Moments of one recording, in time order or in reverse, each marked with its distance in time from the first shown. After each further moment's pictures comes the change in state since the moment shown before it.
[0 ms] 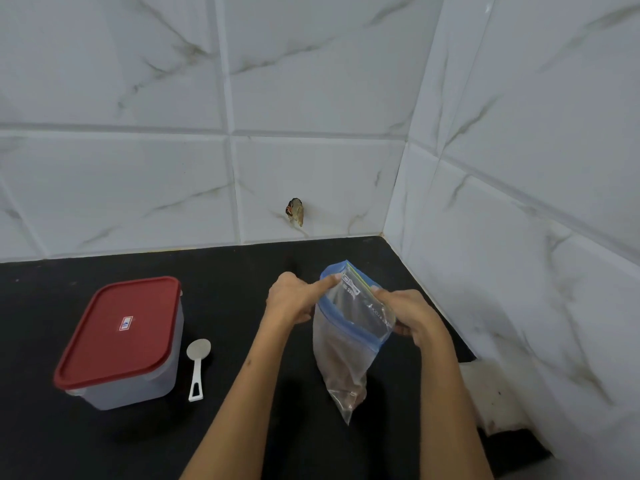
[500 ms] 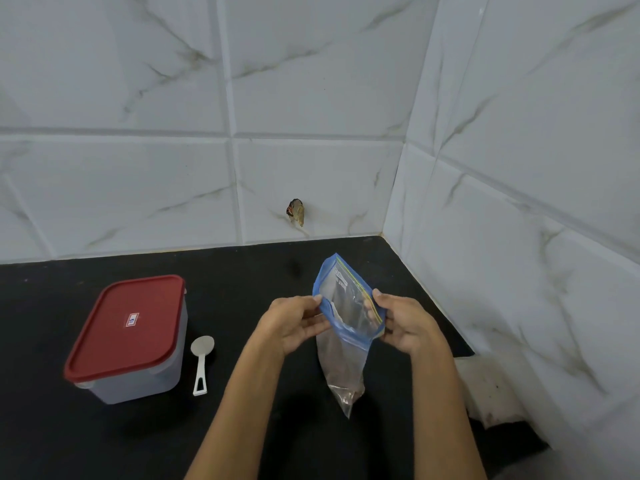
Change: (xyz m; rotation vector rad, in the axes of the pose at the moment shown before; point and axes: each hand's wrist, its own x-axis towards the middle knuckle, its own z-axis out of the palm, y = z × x) left_hand -0.040 -0.020 -0.006 -0.732 -0.261 -0.188; right_hand -0.024 0.009 0.010 0.405 -0.109 0.097
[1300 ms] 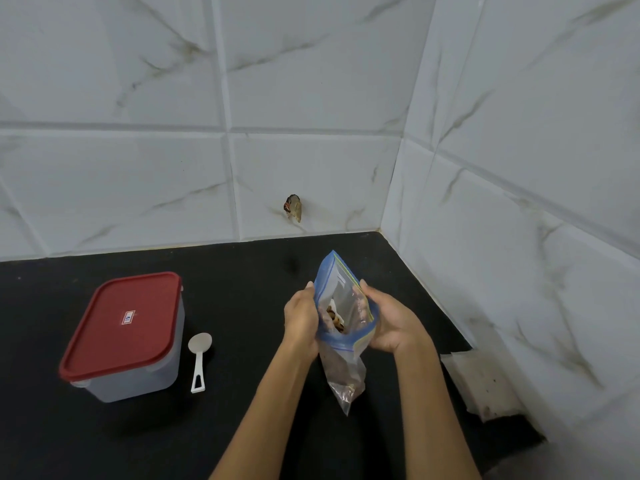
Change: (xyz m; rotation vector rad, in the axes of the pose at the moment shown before) left_hand 0.029 -0.031 0.018 -0.113 0.169 0.085; right_hand -0.002 0.007 0.010 0.307 -0.331 0.209
